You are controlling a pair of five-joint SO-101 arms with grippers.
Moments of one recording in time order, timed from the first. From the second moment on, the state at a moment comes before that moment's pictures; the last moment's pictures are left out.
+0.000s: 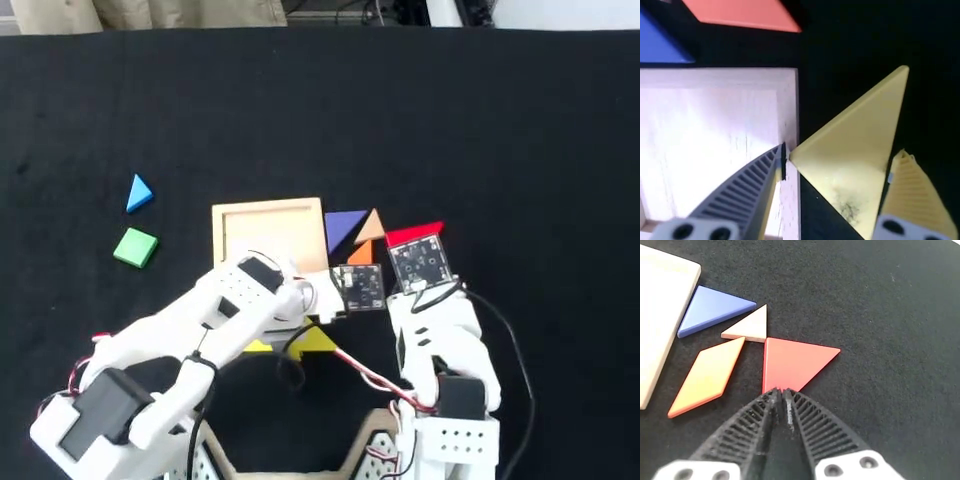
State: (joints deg) left arm 31.8 -6.9 48.1 44.0 -50.9; right arm 4.1 -103.4 96.8 52.7 25.6
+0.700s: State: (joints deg) left arm 30.6 -16.3 42.2 55.4 -53.1; right arm 4.1 -103.4 96.8 52.5 25.6
